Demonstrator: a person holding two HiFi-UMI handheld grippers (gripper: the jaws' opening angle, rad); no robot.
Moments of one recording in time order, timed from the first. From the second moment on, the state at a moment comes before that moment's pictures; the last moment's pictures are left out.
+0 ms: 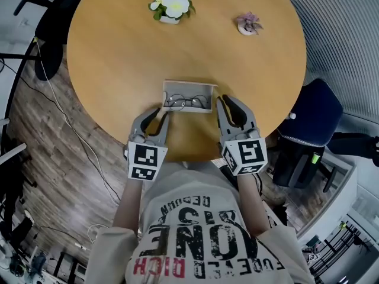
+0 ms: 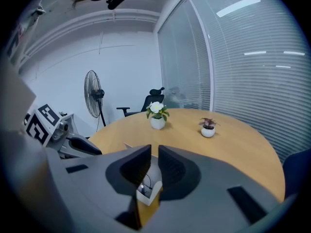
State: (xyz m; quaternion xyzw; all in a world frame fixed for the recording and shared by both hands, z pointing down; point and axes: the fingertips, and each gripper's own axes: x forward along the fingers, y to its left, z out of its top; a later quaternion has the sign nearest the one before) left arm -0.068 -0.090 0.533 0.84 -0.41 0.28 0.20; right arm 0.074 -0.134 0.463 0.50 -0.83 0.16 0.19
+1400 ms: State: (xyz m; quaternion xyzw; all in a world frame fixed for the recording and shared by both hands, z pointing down) left arm -0.056 -0.095 0.463 0.87 -0.41 0.25 0.10; right arm 0.080 -0.077 0.431 0.51 -0.83 0.19 0.11
